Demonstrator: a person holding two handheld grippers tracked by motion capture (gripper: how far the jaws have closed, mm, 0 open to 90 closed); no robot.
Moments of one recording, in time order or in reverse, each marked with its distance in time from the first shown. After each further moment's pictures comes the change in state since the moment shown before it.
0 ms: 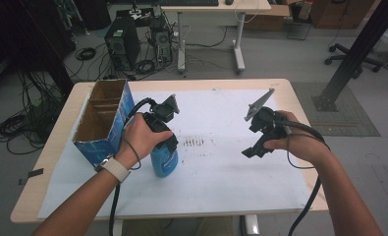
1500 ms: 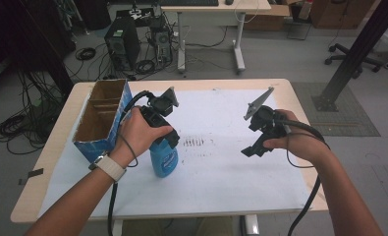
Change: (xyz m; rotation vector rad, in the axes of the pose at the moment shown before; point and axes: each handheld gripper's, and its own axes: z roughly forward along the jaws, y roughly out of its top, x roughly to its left) left arm -0.006 -0.001 -0.027 -0.041 0.024 0.005; right arm 0.001 0.004 -0.002 0.001 -0.006 -0.007
